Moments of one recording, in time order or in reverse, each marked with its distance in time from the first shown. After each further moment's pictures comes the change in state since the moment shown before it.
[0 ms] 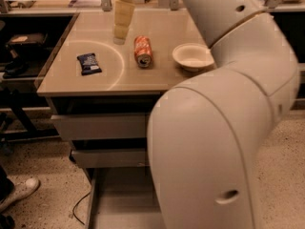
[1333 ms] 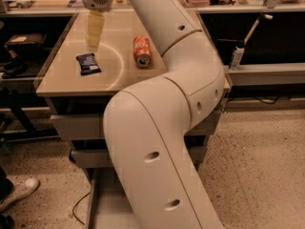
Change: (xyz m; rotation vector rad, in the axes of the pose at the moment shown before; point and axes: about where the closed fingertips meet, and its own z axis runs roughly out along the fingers) arm -0.073 -0.033 0.082 -0.034 -0.126 -0.151
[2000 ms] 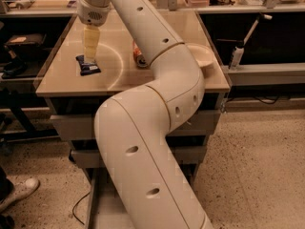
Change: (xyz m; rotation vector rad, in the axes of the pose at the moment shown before) arm -0.004 -0.004 0.058 -0.062 -0.018 -0.034
